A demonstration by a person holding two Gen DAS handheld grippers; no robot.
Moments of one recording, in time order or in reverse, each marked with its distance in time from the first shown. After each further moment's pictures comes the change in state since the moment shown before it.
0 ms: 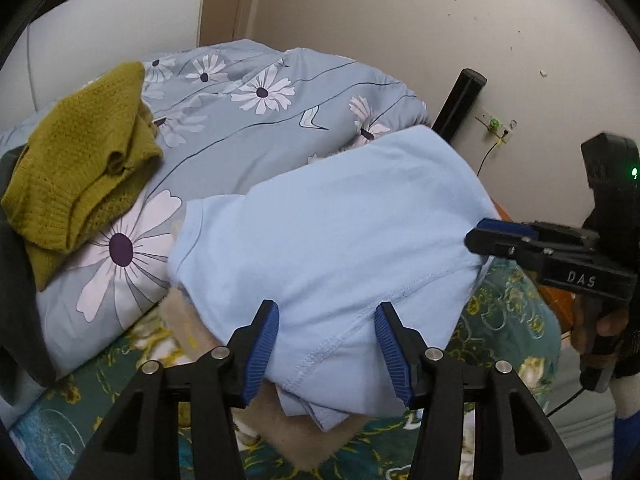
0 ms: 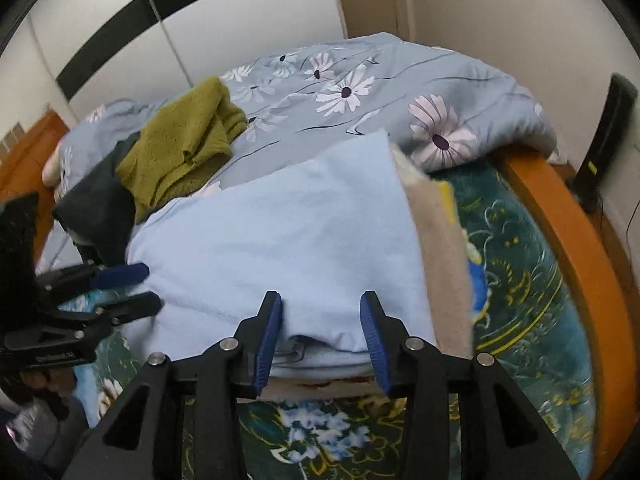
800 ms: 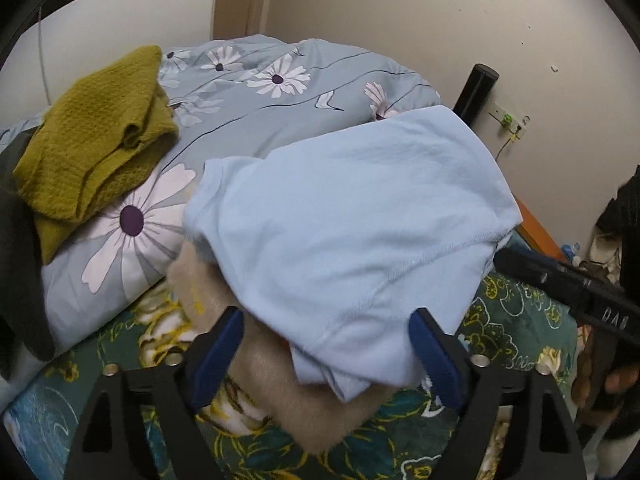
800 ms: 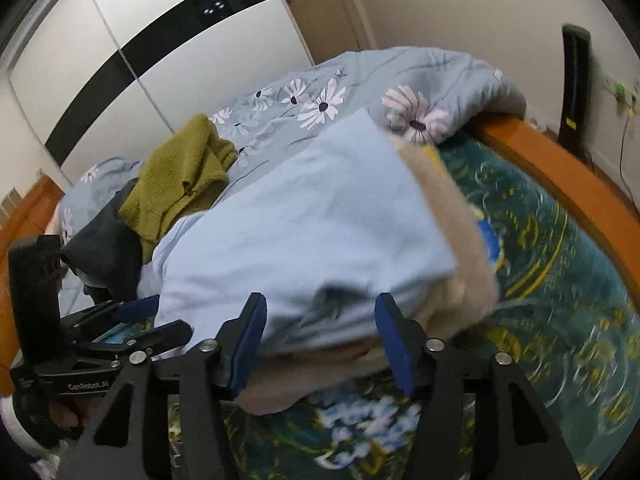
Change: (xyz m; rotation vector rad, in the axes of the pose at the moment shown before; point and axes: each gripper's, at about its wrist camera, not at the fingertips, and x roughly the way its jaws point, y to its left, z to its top) left arm 0.006 0.002 -0.037 -0.041 0.006 0.040; right arm -0.002 0.011 -0.053 0.209 -0.118 0.014
